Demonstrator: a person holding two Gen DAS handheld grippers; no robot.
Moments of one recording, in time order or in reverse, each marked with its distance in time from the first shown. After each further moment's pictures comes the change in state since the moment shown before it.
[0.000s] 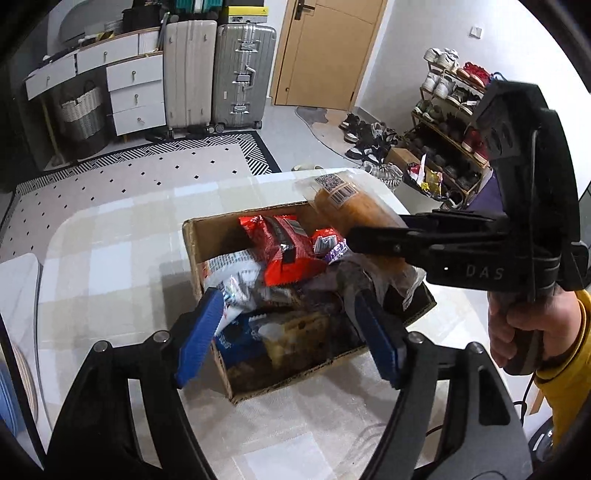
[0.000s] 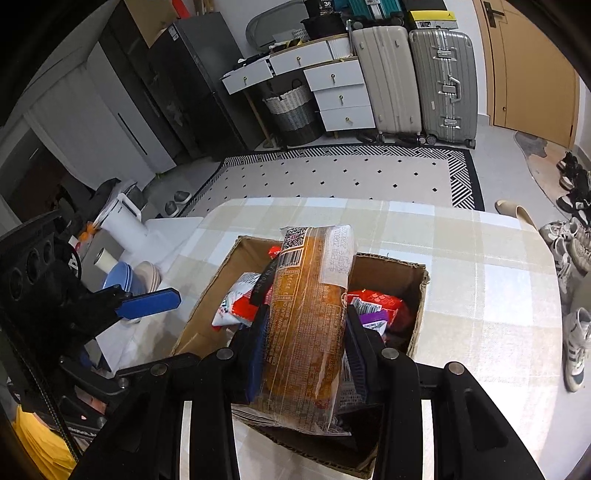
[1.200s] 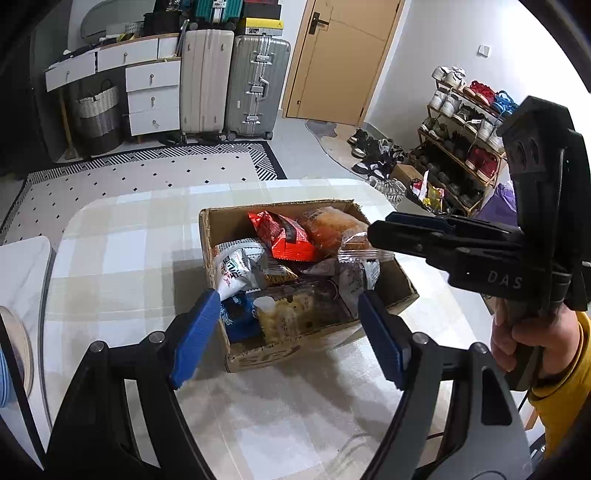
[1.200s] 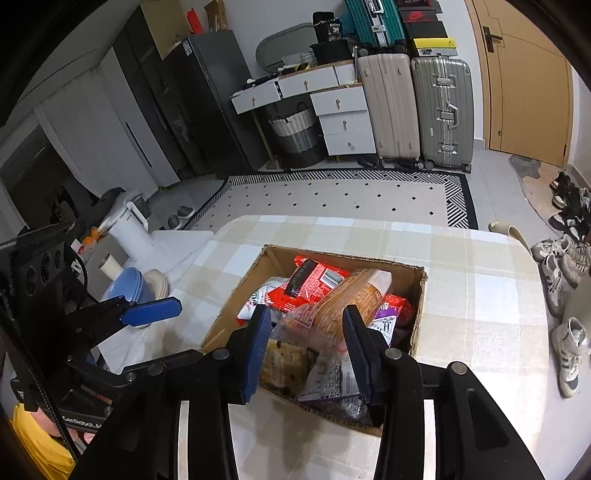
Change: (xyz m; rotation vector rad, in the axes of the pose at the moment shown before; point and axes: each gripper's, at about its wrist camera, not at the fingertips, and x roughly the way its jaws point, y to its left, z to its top) left arm -0.053 -0.017 -0.024 -0.052 -0.062 0.030; right arm -0.047 0.022 -0.021 -0.029 -0.111 -0.014
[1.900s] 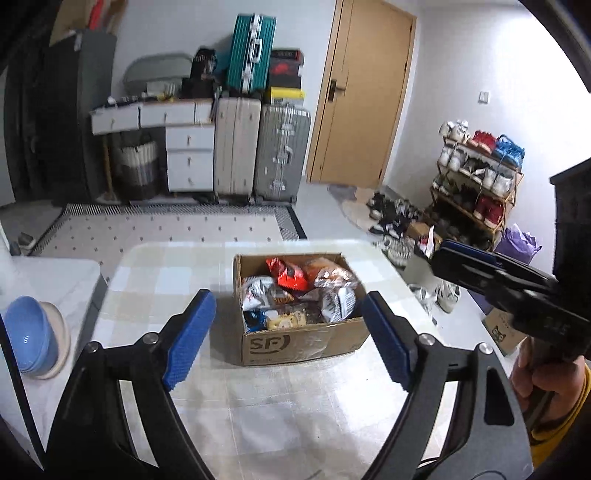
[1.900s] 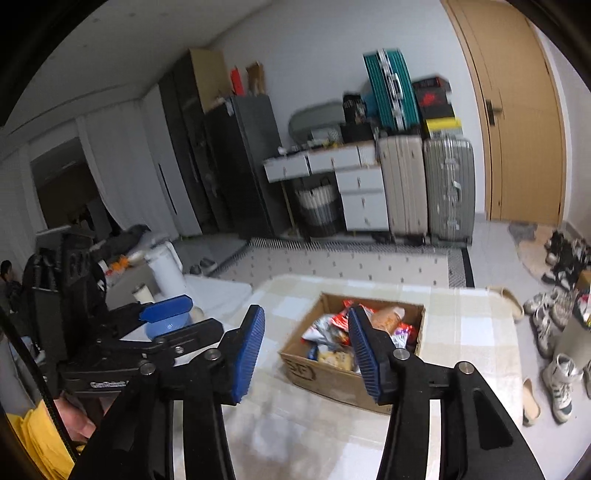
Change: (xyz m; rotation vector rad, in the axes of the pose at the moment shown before) left arm -0.165 -0.050 -0.044 -0.017 -0.295 0.118; right arm -0.162 0.082 -0.056 -0.106 -0.329 0.027
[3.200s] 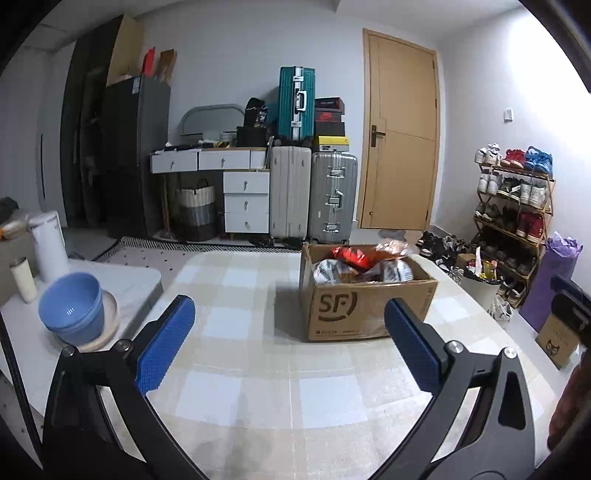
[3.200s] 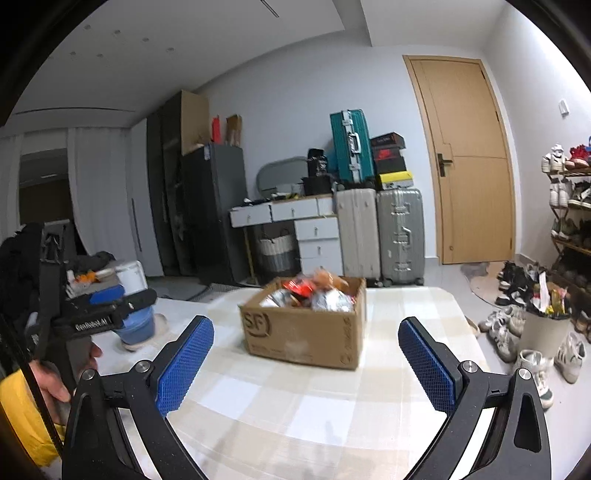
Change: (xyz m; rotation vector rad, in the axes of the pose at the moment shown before) left arm -0.060 0.032 -0.149 -0.003 -0.222 0.218; right arm -0.068 -0.009 -0.176 -0.033 -0.248 -0.200
